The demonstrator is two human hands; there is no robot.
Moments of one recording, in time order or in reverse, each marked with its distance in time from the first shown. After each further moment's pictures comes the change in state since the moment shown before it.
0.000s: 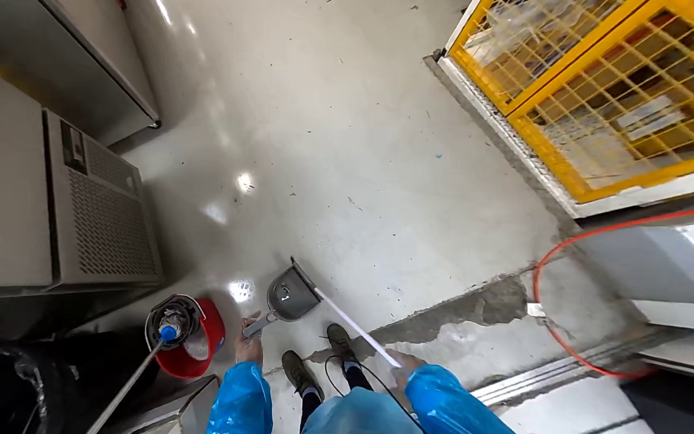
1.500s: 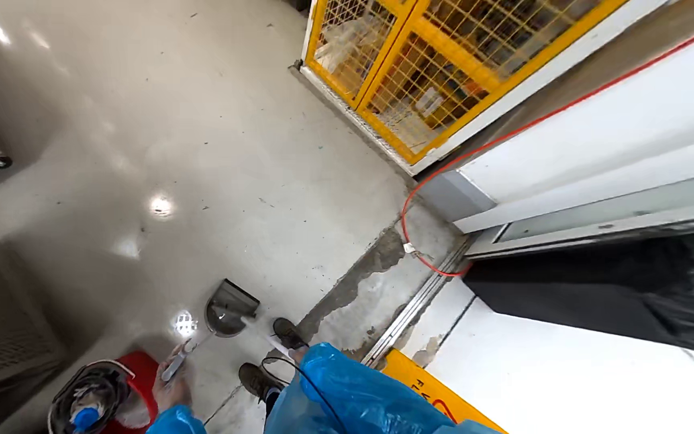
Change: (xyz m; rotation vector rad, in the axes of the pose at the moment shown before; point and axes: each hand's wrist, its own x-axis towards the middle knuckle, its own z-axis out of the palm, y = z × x) left_hand -0.001 -0.010 -0.002 0.117 -0.002 0.072; right_hand 0.006 -0.046 0.043 0.188 -0.201 -0.015
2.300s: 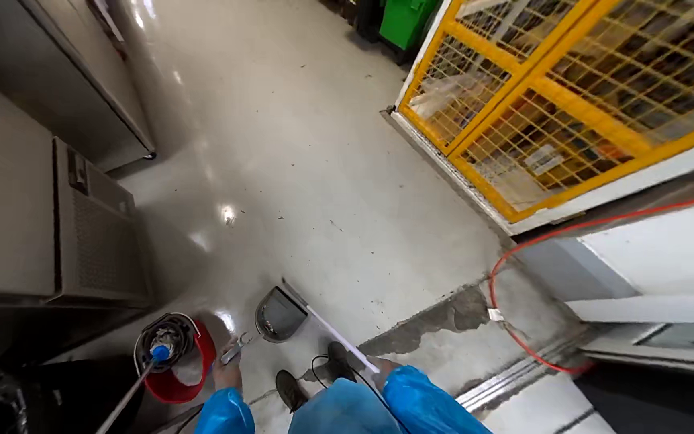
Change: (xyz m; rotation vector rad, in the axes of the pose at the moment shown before) left_hand -0.019 -0.016 -0.087 -0.054 0.059 -0.109; right_hand -0.052 0.012 0.011 -0.189 0.247 0.001
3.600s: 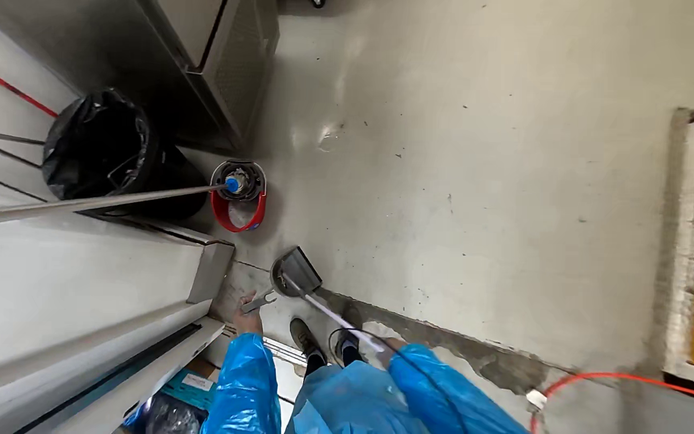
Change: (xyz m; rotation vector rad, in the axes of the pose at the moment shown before) left_hand -0.211 -0.160 -0.055 -0.251 0.554 -0.256; right_hand 0.010 0.039 0.085 -0.821 -0.297 -0.258
